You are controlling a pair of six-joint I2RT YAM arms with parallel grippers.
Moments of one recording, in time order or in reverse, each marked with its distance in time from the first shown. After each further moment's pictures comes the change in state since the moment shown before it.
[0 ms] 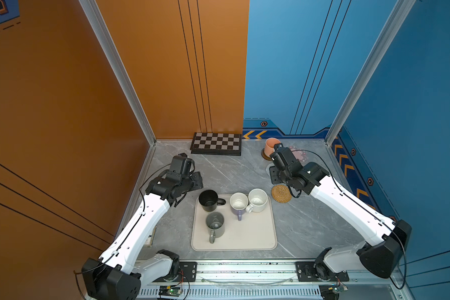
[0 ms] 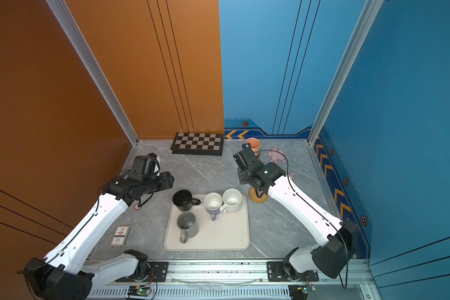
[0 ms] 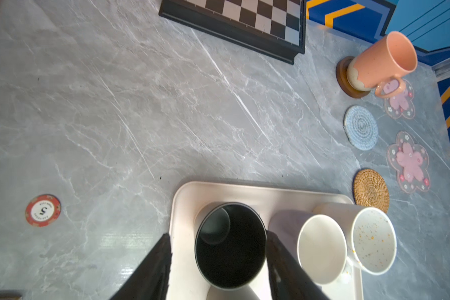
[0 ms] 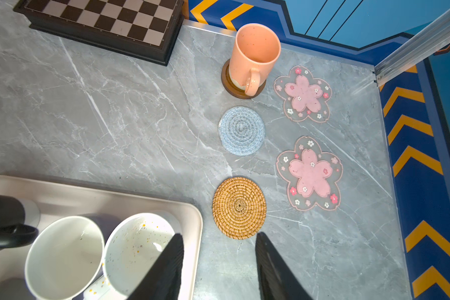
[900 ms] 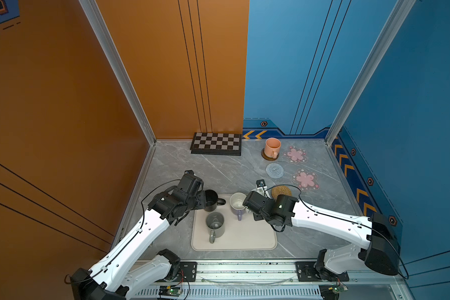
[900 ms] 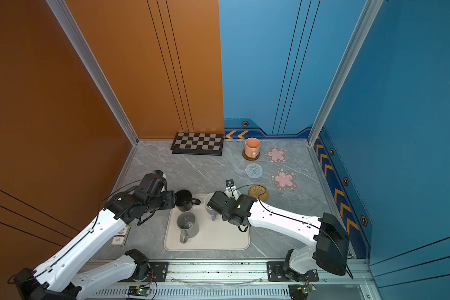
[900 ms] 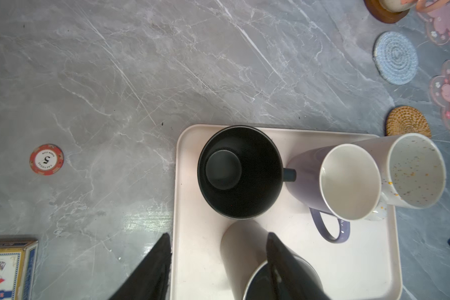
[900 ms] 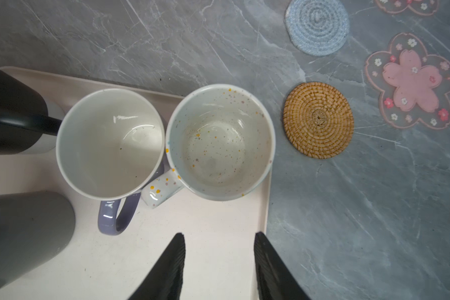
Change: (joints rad) left arm -0.182 -0.103 -0.134 -0.106 -0.116 -0.075; right arm 0.397 0.089 -0.264 0.033 0.061 0.460
